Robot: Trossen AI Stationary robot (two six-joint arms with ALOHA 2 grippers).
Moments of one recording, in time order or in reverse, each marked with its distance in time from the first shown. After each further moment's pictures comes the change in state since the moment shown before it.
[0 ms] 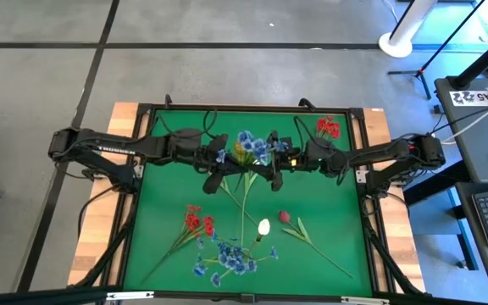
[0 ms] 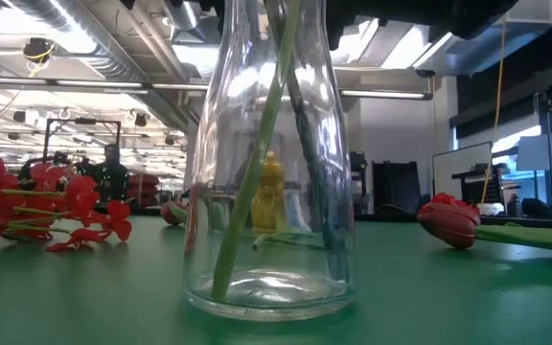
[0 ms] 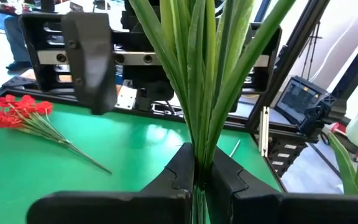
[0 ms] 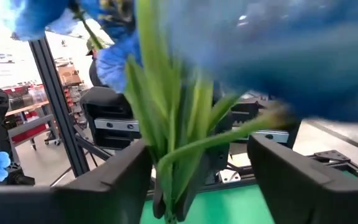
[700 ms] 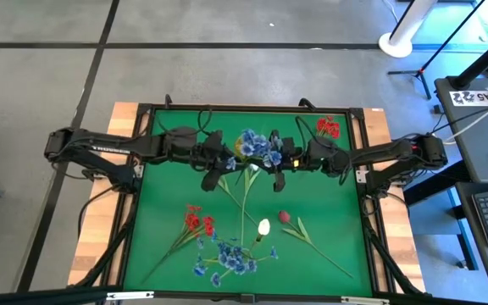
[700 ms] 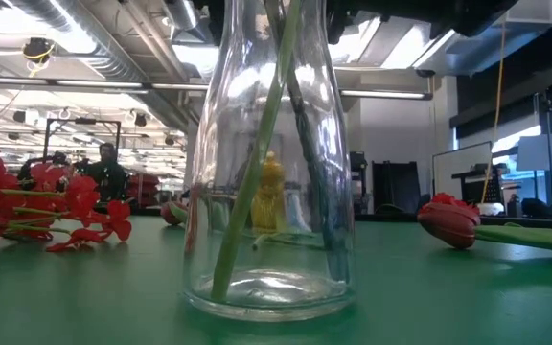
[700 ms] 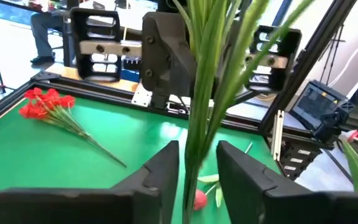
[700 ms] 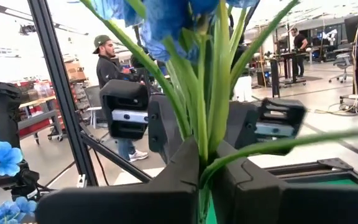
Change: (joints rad) left arm 0.000 -0.054 0.000 -0.066 -0.074 -0.026; right arm 0.000 -0.026 0.000 -0.017 -0.024 -0.031
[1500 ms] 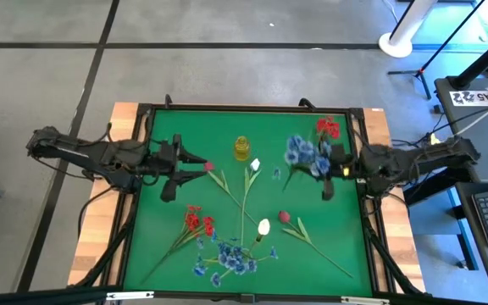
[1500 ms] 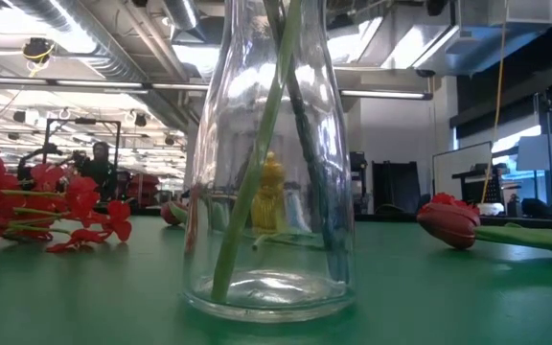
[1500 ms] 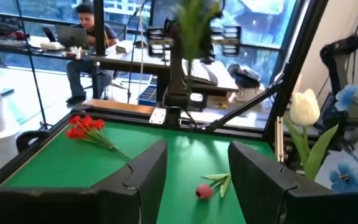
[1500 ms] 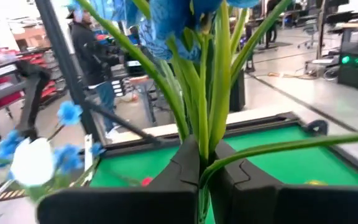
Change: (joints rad) left arm -0.260 -0.446 -0.192 -0.142 -0.363 0.079; right arm 0.248 -0.583 -0.098 -0.677 0.329 0.007
